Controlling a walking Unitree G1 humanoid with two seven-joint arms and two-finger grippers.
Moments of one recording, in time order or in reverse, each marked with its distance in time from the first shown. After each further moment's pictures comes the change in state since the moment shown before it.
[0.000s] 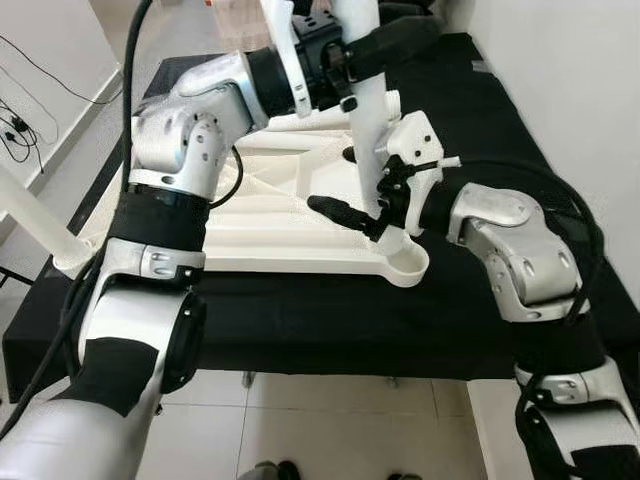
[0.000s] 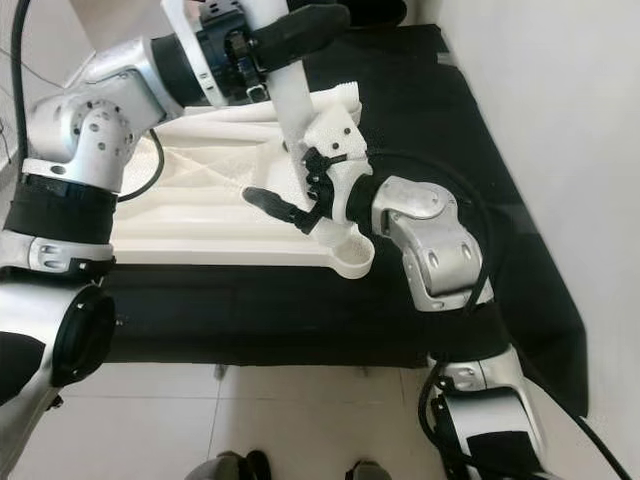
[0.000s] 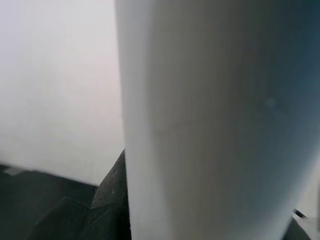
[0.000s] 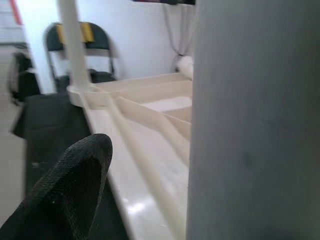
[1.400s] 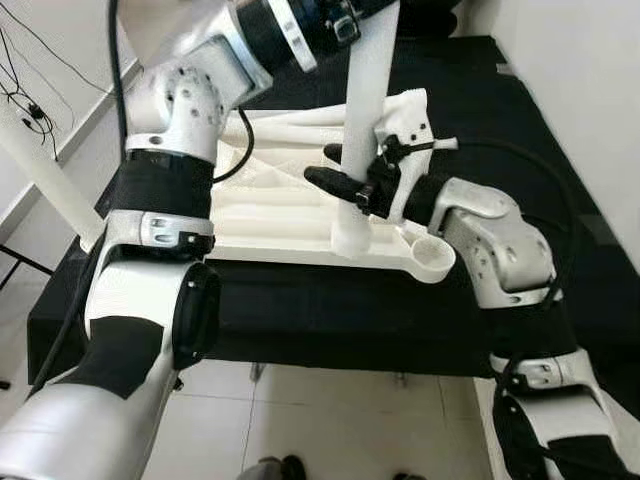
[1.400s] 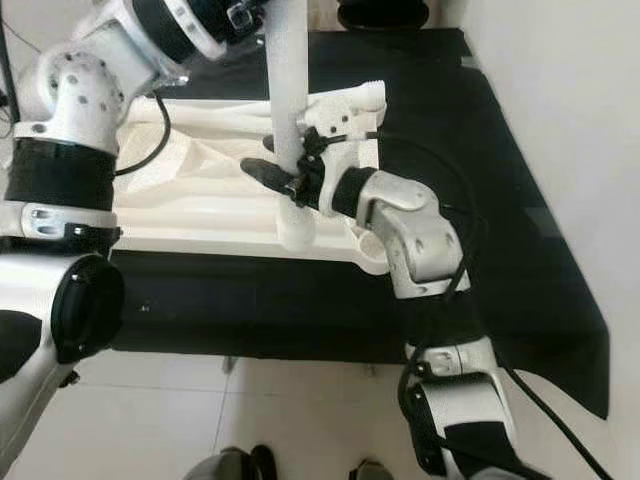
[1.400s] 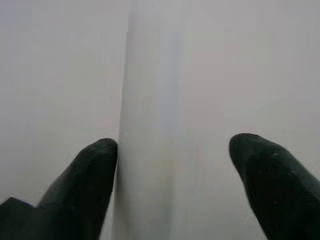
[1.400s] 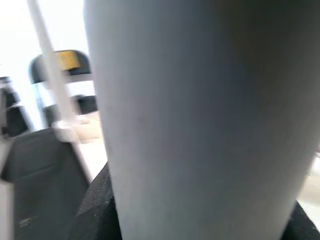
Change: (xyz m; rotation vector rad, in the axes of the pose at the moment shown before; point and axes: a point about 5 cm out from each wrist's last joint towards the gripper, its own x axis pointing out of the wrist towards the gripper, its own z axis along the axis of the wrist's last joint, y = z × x) left arm -0.014 0.010 0.063 -0.033 -0.339 0.040; right arm 0.001 -0.026 -0.001 0.110 -0.045 -0.266
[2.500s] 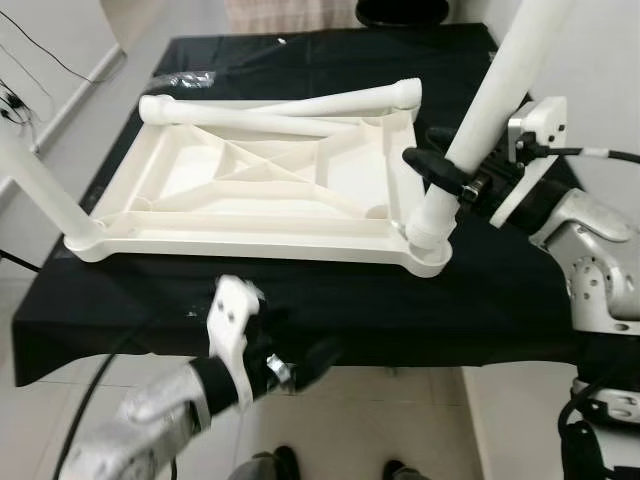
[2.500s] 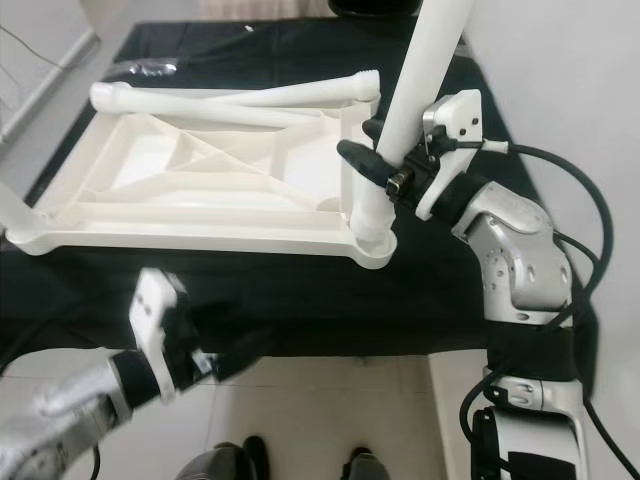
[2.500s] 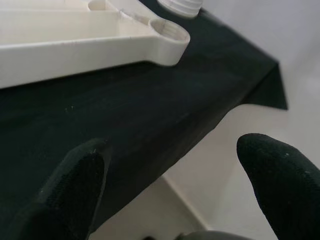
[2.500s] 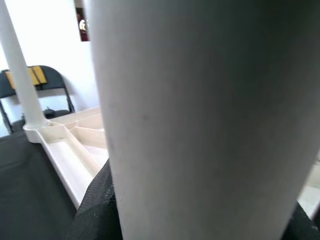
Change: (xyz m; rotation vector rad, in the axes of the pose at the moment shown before) left arm -0.199 -0.161 -0.169 -0.077 0.735 0.610; right arm -0.075 -0.029 0.008 -0.038 -0.162 0.025
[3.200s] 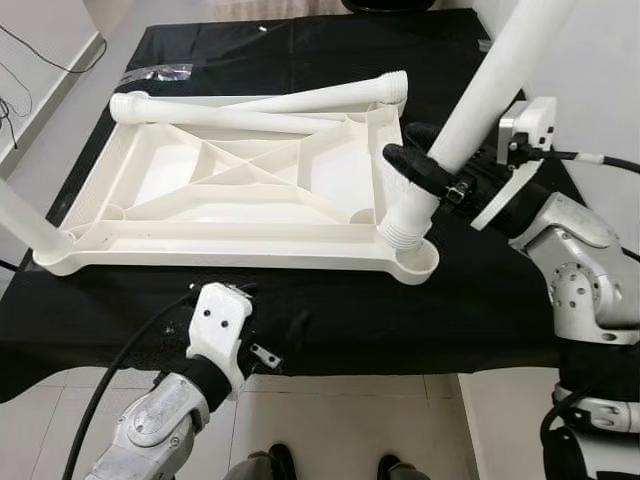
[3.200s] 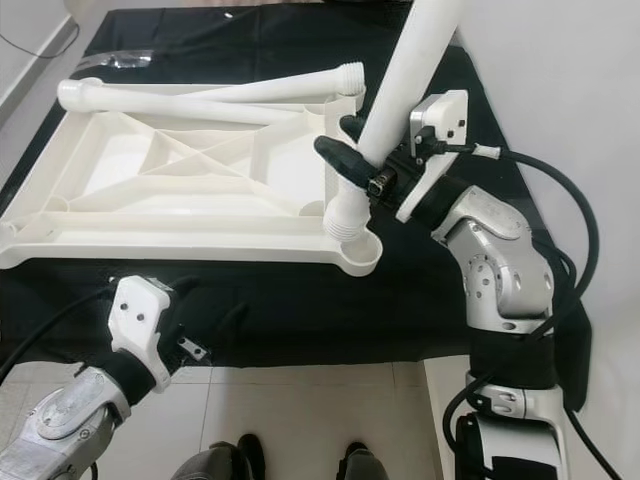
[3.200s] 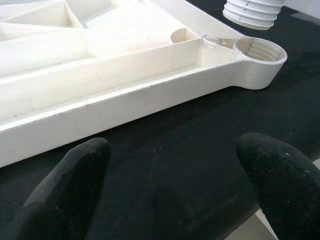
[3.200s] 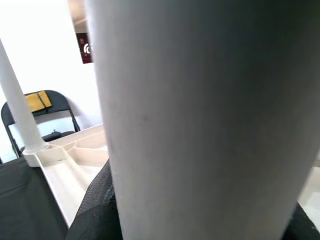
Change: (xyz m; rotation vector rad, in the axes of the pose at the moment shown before) left arm -0.003 0.012 0.004 0.134 -0.055 0.273; right arm 0.009 0.011 0.003 0.041 -0.066 -0.015
